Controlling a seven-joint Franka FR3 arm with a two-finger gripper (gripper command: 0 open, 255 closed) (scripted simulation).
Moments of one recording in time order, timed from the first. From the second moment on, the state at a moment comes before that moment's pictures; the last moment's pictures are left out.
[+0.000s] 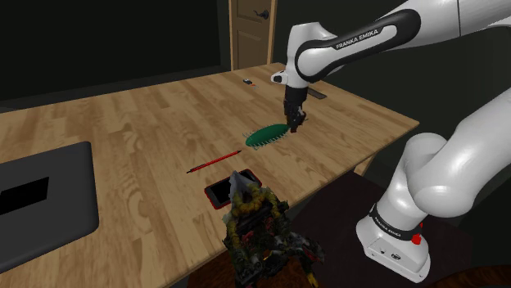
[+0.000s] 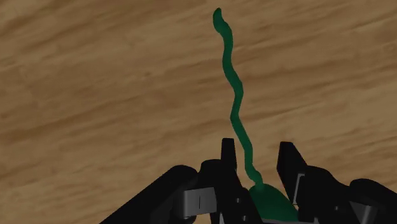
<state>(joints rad) 0.31 -0.34 -0.30 -2.44 -0.08 2.05 -0.98</state>
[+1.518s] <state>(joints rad) 0.31 -0.40 -0.28 -2.30 -0.08 1.86 -0.97</state>
